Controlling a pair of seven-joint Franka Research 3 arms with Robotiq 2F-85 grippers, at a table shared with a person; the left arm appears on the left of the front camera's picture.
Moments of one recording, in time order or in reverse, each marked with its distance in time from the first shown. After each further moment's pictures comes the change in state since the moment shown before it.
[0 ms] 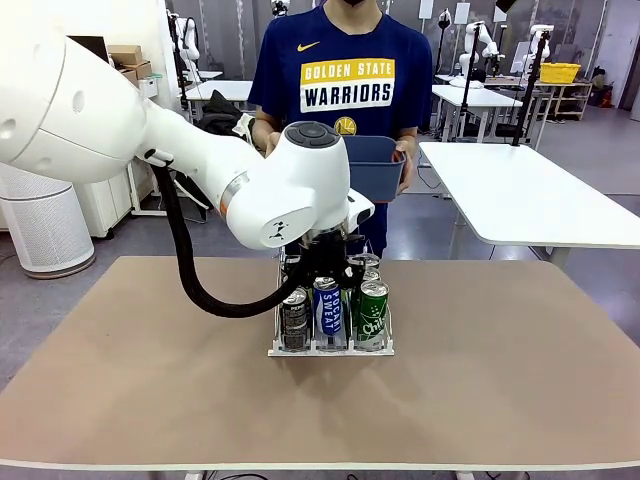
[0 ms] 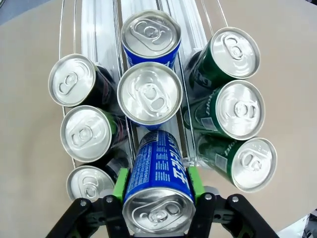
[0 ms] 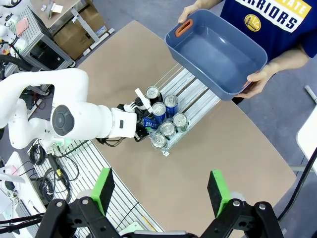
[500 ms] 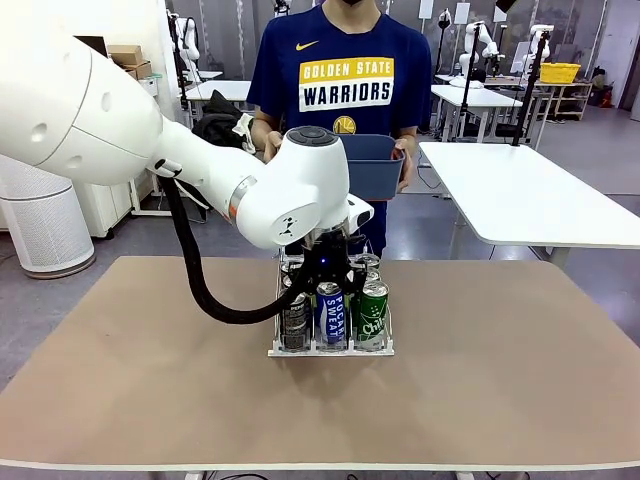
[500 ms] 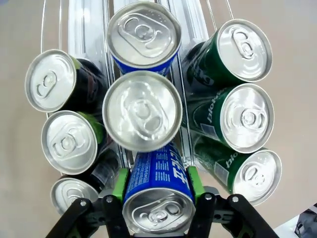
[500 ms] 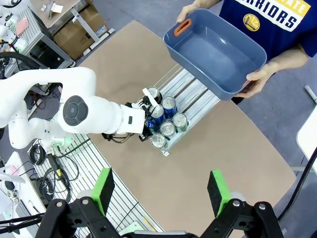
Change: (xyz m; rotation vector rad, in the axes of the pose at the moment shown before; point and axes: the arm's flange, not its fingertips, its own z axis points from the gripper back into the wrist) left arm 0.012 -0.001 -0.019 -0.036 0.092 0.022; right arm 0.000 0.000 0.000 0.000 0.000 0.000
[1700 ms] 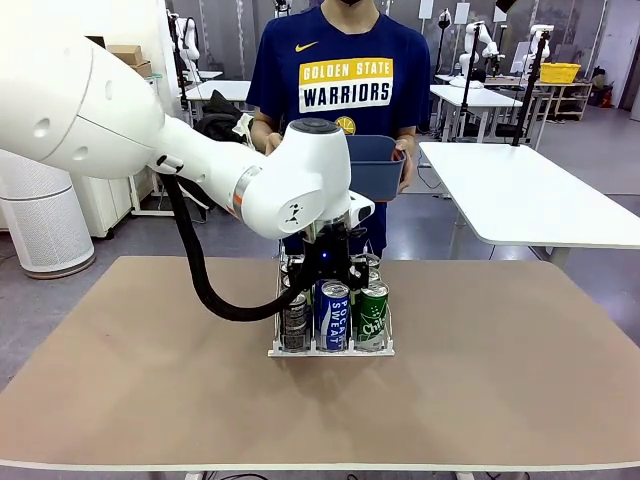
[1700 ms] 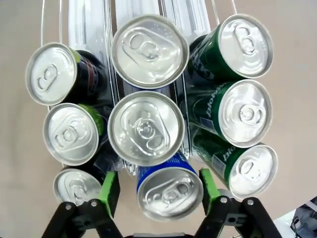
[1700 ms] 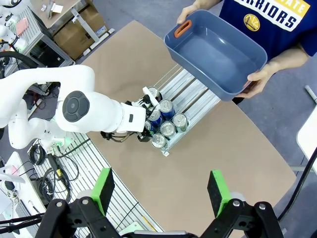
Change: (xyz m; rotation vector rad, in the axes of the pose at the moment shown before) left arm 0.005 -0.002 0.014 0.004 0.045 0.014; right arm 0.000 0.000 0.000 0.000 0.000 0.000
